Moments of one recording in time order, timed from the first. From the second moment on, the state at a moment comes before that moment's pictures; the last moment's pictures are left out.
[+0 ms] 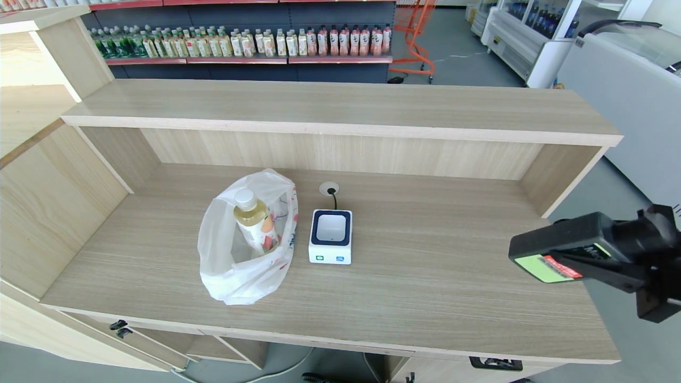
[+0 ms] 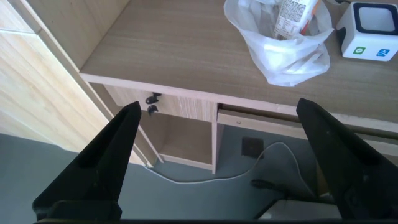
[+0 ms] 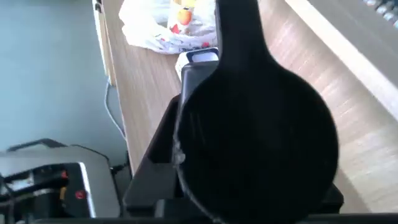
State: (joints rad) left arm 0.00 0.00 0.00 0.05 0.13 0.01; right arm -0.10 1.27 -0.50 -0.58 1.06 -0.58
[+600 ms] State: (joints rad) left arm 0.00 0.00 0.00 0.05 0.13 0.01; right arm 0.17 1.47 -0.79 -0.34 0.36 0.72
